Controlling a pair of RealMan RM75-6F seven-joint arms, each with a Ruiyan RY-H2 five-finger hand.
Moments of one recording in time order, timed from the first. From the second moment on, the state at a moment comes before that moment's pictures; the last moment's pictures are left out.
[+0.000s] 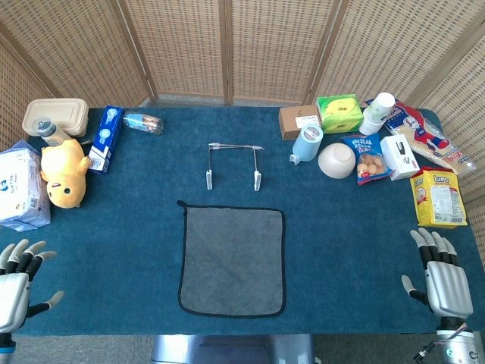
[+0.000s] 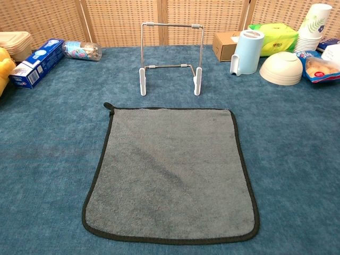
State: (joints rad) left arm 0.07 -1.15 0.02 -1.82 1.54 1.57 0.23; right arm 0.03 -1.16 0.06 -1.76 -1.40 1.46 -0.14
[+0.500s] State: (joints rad) left arm 0.06 -1.16 0.03 -1.81 1.56 1.55 0.19; right arm 0.01 -1.15 0.06 -1.77 -1.41 1.49 -0.14
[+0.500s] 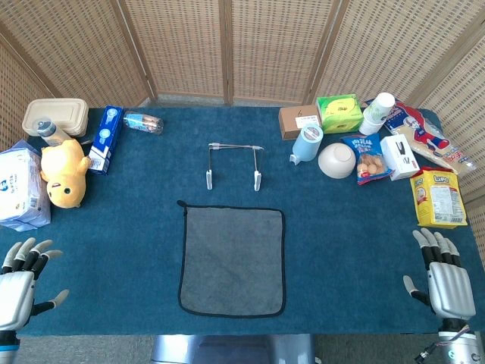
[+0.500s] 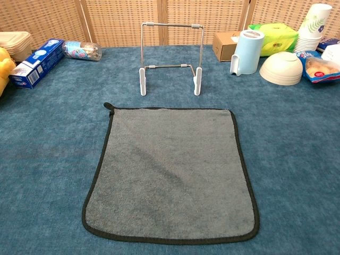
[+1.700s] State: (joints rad) left arm -0.31 -1.38 0.05 -1.94 1.67 1.03 0.38; right arm -0.04 -1.13 0.05 -1.76 -1.40 1.54 -0.08
